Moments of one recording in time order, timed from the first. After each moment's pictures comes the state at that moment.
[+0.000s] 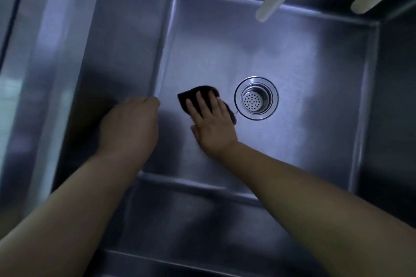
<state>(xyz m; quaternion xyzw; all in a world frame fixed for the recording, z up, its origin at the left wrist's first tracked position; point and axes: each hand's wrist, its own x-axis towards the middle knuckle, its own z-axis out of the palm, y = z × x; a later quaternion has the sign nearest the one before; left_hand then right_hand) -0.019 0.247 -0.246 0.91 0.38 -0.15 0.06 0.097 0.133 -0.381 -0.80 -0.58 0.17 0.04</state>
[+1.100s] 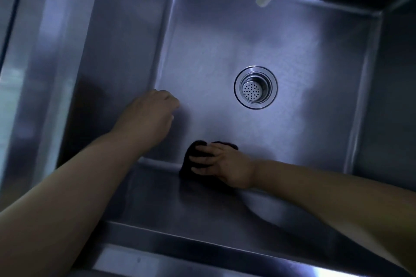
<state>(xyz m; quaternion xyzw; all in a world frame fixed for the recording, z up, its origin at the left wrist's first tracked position) -0.023 0.243 -0.266 0.93 0.27 -0.19 0.18 0.089 0.036 -0.375 -0.51 -0.79 0.32 0.10</state>
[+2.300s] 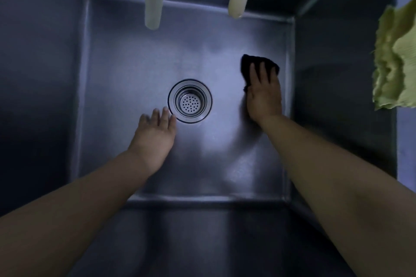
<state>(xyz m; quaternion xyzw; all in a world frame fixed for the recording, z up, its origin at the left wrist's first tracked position) 0.087 0.151 -0.335 0.93 0.10 -0.35 -0.06 0.318 -0.007 -0.380 -0.94 -0.32 0.11 0.04</state>
